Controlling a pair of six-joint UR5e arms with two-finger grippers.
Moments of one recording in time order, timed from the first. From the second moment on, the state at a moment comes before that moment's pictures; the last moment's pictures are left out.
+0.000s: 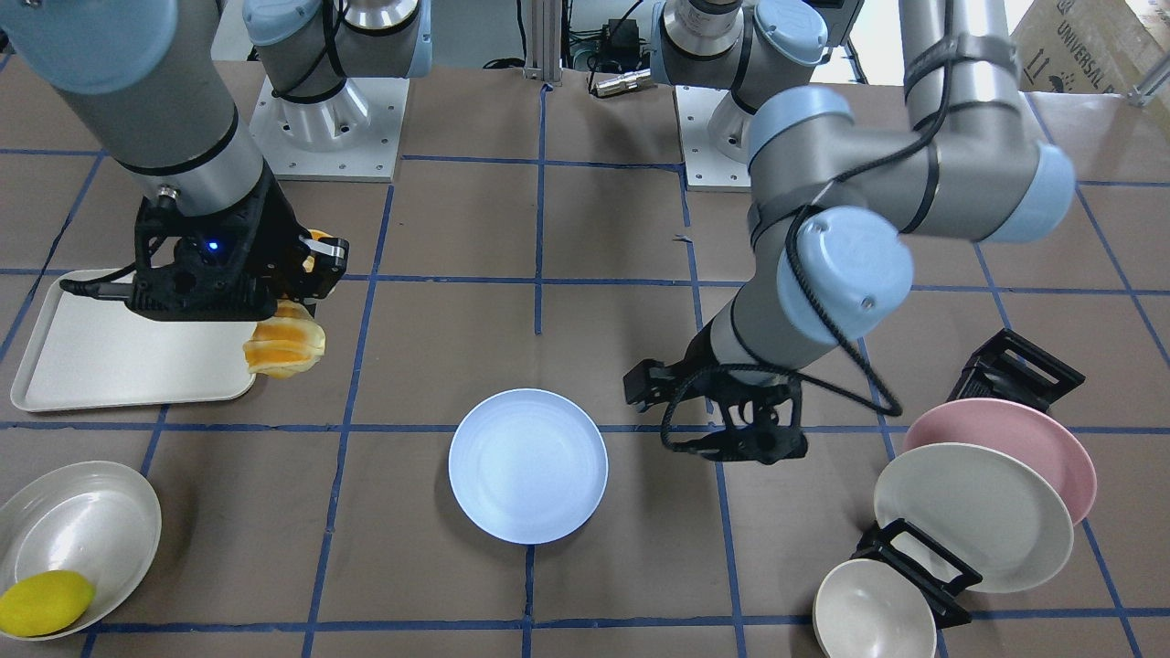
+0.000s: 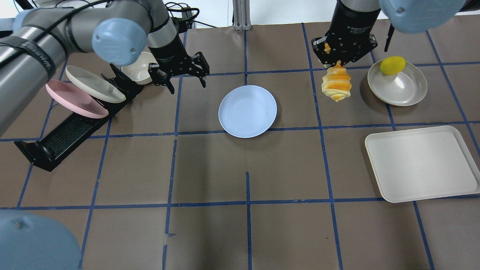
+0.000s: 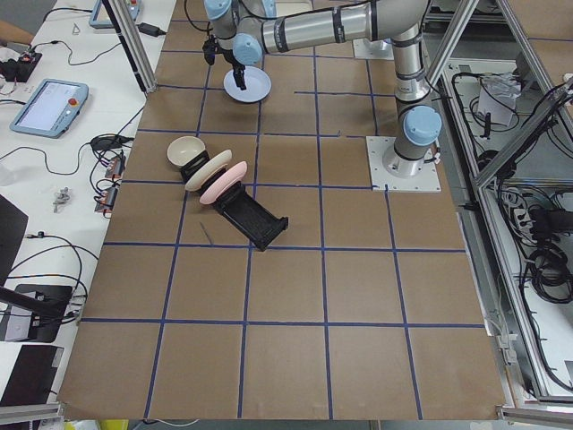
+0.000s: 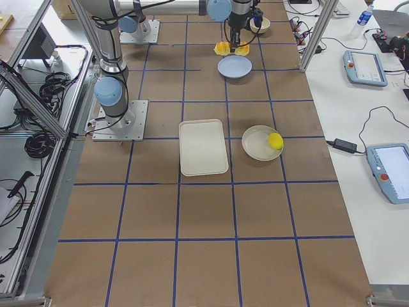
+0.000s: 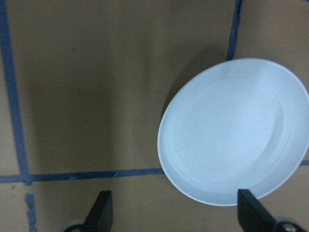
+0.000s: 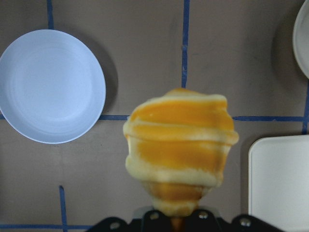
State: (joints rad) left arm -1.63 -1.92 -1.42 -1.49 1.48 -0.14; right arm 1.64 -1.38 1.44 -1.61 -1.56 0.05
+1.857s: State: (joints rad) left arm -1.60 -1.58 -1.52 -1.64 1.55 -0.02; right arm 1.89 -1.03 1.55 -2.19 -1.46 0.01
